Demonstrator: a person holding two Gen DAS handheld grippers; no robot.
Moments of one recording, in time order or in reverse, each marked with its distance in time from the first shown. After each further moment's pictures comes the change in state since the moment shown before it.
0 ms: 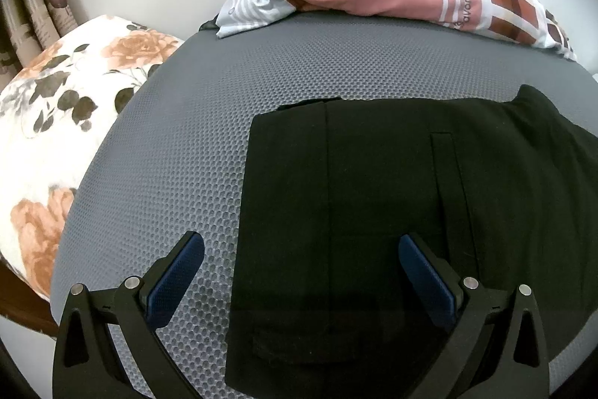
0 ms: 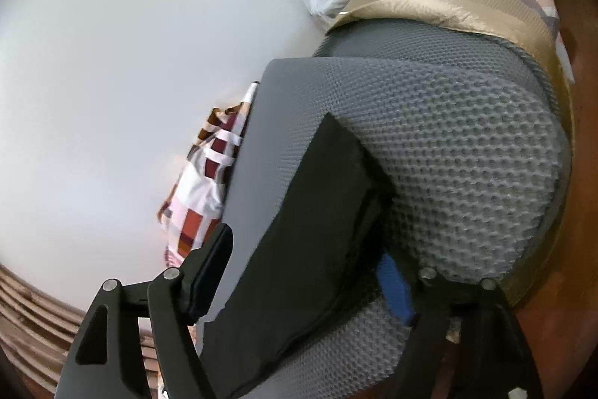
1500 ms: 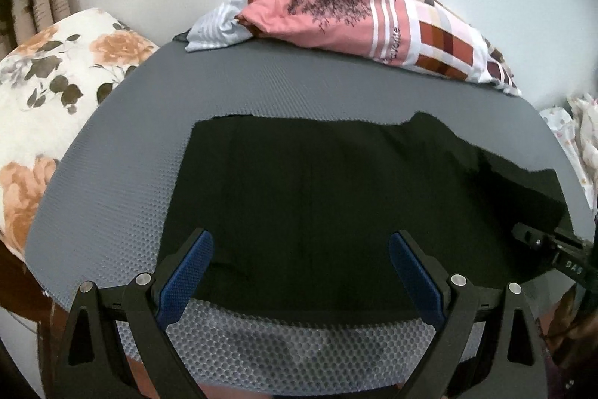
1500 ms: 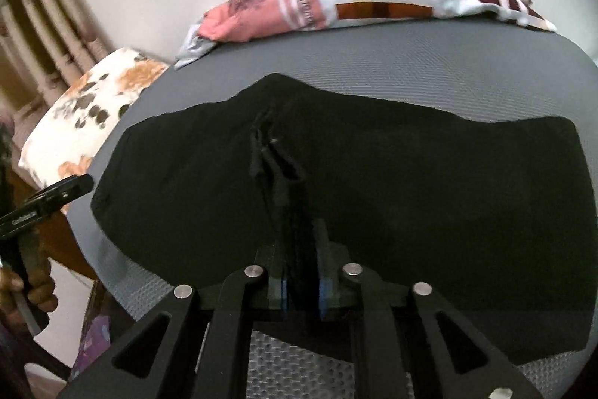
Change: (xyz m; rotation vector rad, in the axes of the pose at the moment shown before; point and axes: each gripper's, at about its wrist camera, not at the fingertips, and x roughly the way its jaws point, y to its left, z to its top) left arm -0.091 -0.042 -0.022 -0.095 -0.057 -0.207; right arm 0.187 0.259 -0.353 -1.016 0.493 -0.057
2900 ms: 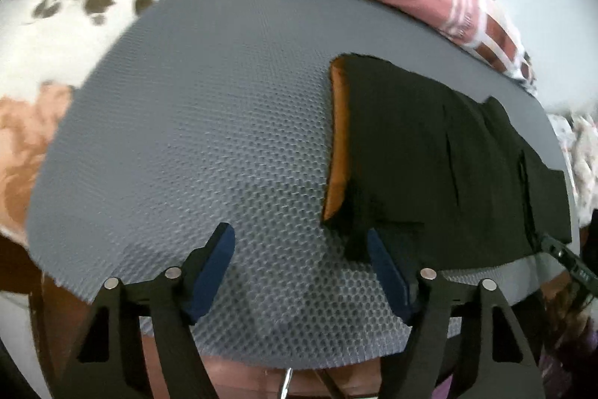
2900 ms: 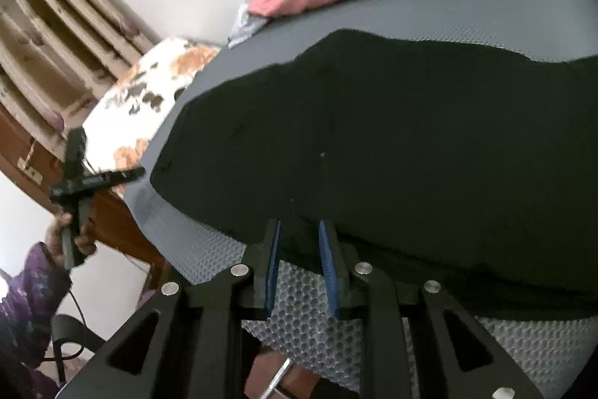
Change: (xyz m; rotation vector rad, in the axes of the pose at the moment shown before) left arm 0.038 0.162 -0.011 -0.101 0.212 -0.121; right arm 0.005 0.013 -0.026 0.058 0.069 0.207
